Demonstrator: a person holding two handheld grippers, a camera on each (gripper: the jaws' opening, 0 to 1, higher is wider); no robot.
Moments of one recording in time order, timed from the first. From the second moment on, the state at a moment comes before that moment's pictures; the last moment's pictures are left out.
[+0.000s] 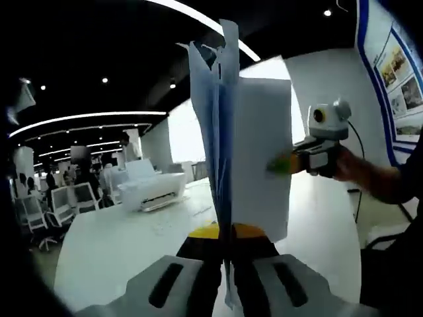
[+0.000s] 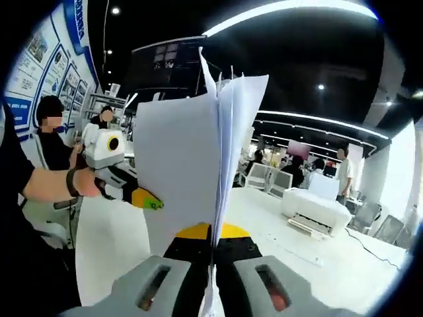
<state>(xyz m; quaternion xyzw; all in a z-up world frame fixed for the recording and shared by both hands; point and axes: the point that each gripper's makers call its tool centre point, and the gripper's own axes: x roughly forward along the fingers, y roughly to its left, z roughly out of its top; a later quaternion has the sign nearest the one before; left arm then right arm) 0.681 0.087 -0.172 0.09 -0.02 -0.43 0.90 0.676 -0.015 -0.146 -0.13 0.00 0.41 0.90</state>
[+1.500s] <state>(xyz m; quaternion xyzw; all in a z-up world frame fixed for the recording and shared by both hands) 0.723 0.099 -0.170 0.01 0.06 -0.39 0.92 0.711 -0.047 -0.152 -0.03 0.04 0.39 0.92</state>
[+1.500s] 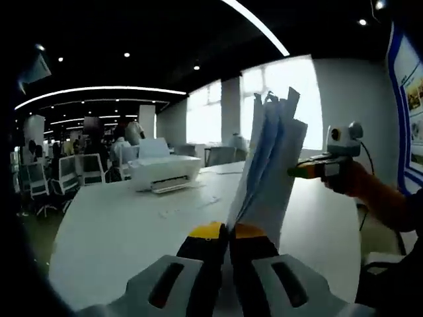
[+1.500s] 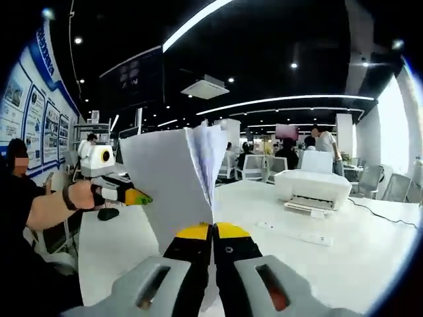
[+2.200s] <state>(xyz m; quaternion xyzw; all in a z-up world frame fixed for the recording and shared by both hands) 0.705 0.097 -0.149 0.01 0.04 -0.40 0.92 0.695 -0.042 -0.131 -0.04 0.02 0.40 0.92</state>
